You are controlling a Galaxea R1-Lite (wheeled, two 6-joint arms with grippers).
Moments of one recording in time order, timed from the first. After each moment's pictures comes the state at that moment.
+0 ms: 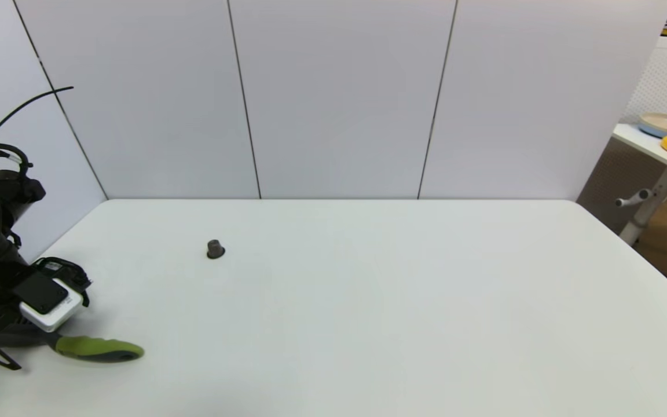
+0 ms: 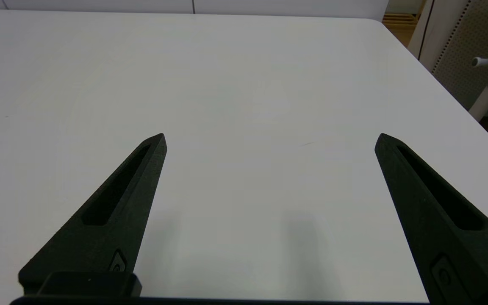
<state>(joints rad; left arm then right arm) 0.26 1.84 -1.38 1.02 -0.03 2.16 0.00 0.00 0.00 0.01 0.00 -0.02</state>
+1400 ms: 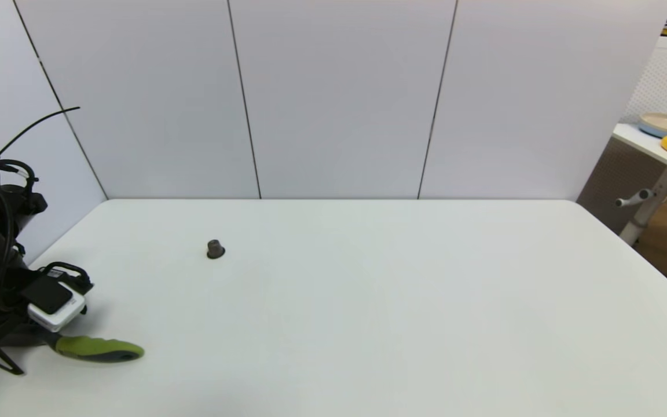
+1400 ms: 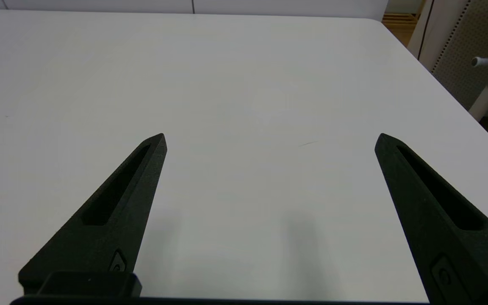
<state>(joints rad) 0.32 1.93 -1.38 0.98 -0.03 2.16 0.00 0.00 0.00 0.01 0.00 -0.02</state>
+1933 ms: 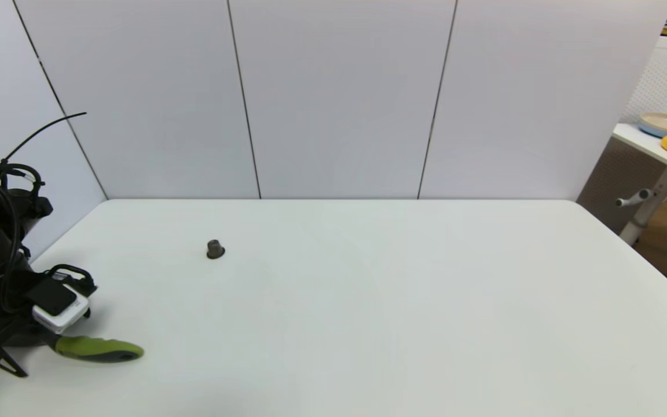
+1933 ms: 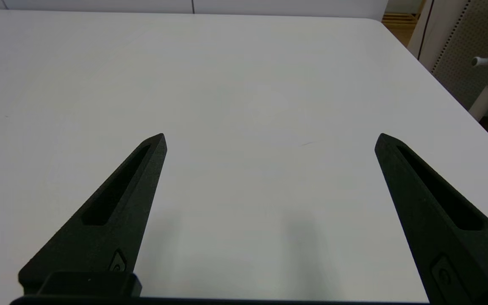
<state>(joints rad) 0.32 1.95 -1.38 0.98 -0.03 2.16 0.00 0.00 0.00 0.01 0.00 -0.02</state>
